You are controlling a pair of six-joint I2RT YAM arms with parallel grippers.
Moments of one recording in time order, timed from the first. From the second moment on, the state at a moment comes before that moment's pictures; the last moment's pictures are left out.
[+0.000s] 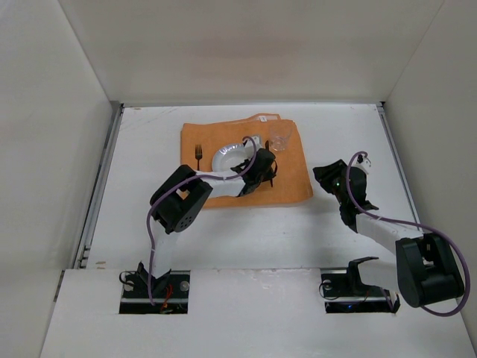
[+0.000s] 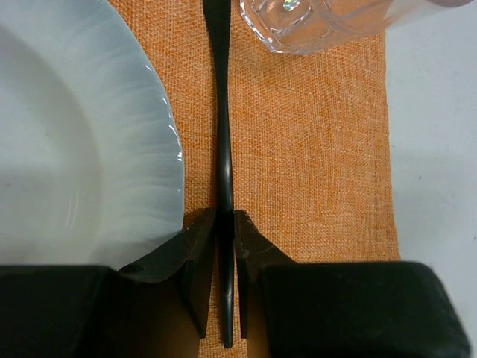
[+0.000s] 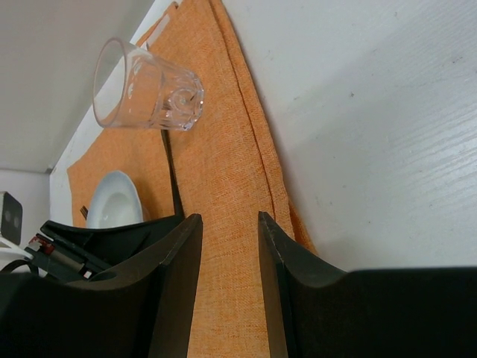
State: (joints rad) left arm -0.81 2.07 1.27 0.16 -0.35 -0.88; right arm 0.19 1.21 0.40 0.46 0.10 0.90
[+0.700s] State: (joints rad) left arm -0.91 1.72 1.14 0.15 -0.36 -0.72; right arm 0.19 1.21 0.40 0.46 0.10 0.90
